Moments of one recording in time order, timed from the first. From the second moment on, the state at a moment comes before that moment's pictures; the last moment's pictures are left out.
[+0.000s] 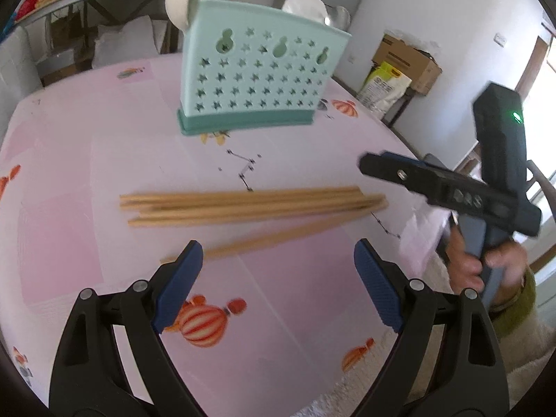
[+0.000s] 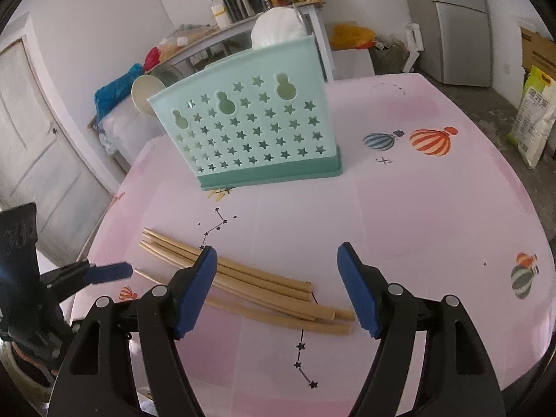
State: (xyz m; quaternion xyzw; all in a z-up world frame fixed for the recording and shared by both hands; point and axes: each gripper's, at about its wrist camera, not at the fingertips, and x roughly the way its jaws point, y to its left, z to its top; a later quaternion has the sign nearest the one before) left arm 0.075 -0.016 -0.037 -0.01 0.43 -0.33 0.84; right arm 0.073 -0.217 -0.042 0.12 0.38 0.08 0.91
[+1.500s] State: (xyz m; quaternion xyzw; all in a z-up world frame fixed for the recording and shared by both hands) left arm 0.122 0.021 -0.057 -0.12 0.46 -0.23 0.85; right arm 0.068 -0.136 -0.082 0.18 0.50 0.20 0.82
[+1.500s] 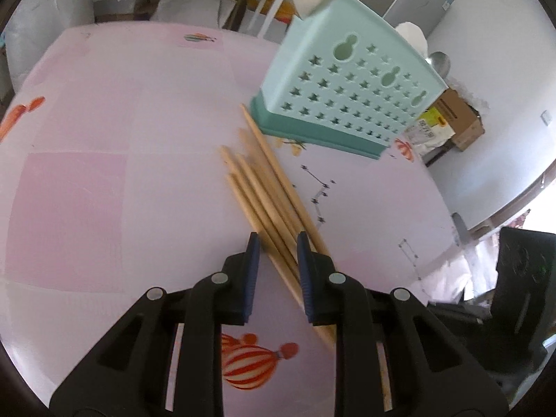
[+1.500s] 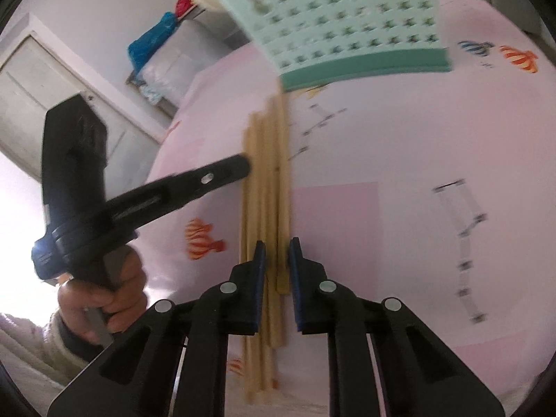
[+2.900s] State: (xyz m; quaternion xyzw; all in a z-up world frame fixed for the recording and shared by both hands) left arm 0.085 0.009 -0.055 0.06 0.44 -0.21 0.87; right arm 0.038 -0.180 -0.075 0.17 0.48 0.11 0.85
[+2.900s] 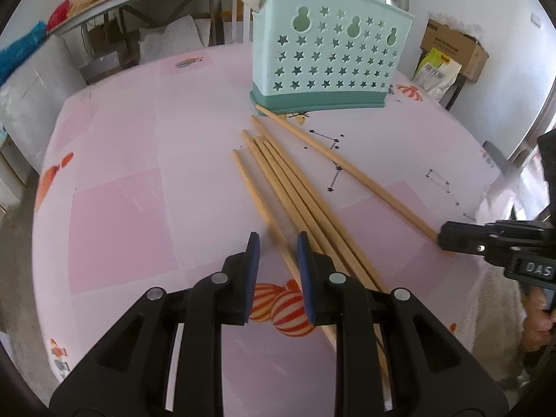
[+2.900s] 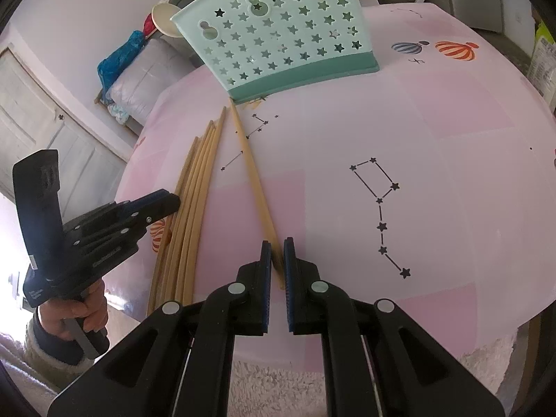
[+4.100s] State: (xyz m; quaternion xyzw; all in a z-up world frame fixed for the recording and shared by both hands) left arm 0.110 0.035 -0.051 0.06 0.45 -0.15 0.88; right arm 0.107 -0.136 -0.062 0.02 0.46 0.13 0.88
